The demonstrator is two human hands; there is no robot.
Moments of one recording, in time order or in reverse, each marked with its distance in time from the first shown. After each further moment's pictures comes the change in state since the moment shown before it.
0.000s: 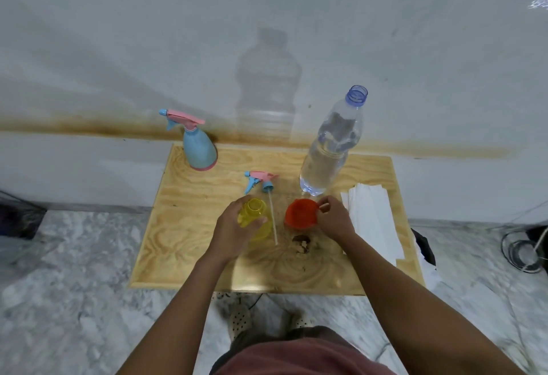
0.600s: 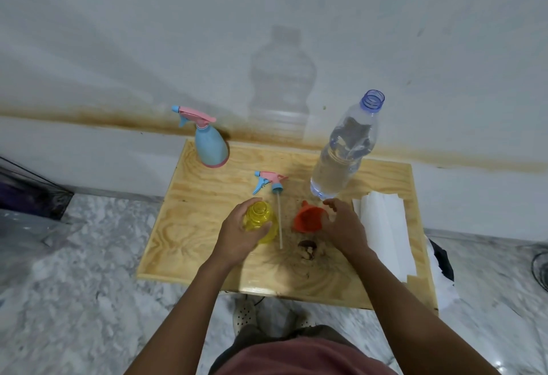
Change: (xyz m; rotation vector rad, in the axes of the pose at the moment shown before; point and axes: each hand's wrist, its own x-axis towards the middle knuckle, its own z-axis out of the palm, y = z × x) left_hand -0.004 -0.003 0.010 -0.152 0.060 -0.035; right_hand 0.006 0.008 -0.002 -0.176 0.001 -0.130
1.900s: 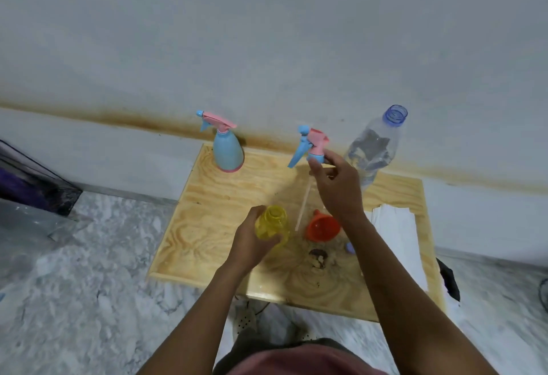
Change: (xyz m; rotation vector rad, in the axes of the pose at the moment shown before) left_hand 0.000 -0.008 -0.003 0.164 0.040 -0.017; right_hand 0.001 -0.136 -0.034 0.440 0.216 -0.368
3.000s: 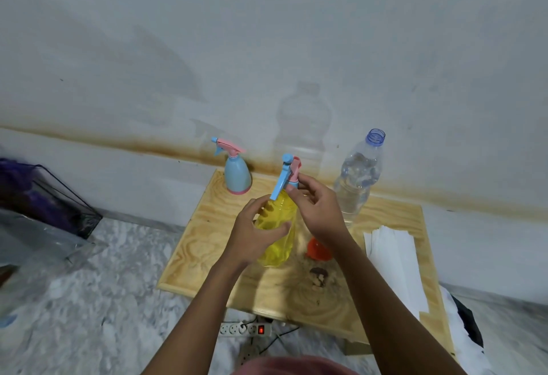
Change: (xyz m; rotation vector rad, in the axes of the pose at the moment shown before) left_hand -0.037 0.089 -0.032 -0.145 0.112 0.248; right_hand -0.049 -0.046 -0.007 0.306 -0.232 -0.041
